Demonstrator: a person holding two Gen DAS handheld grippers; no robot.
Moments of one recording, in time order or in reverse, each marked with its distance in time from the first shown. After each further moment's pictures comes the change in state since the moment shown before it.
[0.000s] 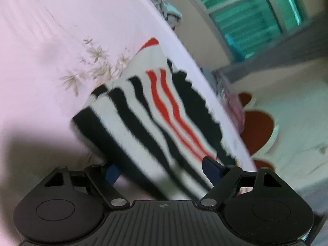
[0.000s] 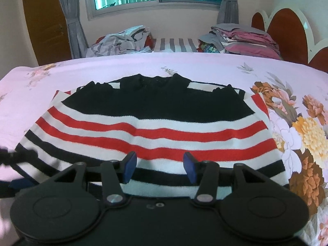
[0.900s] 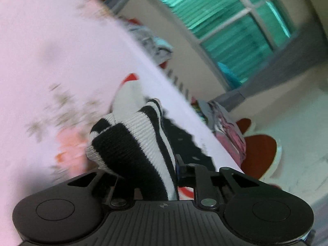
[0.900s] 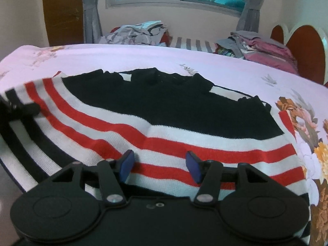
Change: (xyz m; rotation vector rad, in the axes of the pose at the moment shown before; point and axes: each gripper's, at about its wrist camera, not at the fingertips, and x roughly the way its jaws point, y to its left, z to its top) left arm 0.040 -0.081 0.006 0.130 -0.217 0.028; right arm 0.043 0.010 0.011 -0.114 0.025 0.073
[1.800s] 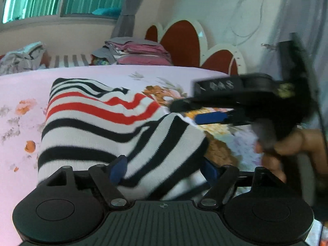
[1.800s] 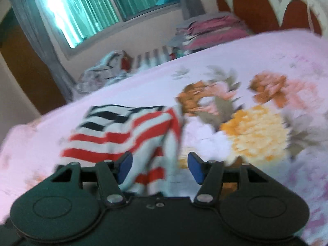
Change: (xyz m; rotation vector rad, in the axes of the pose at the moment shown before) left arm 0.014 -0.200 -0.140 0.802 0.319 -0.239; right arm -0.083 -0.200 -0.023 0.449 -0.071 0.134
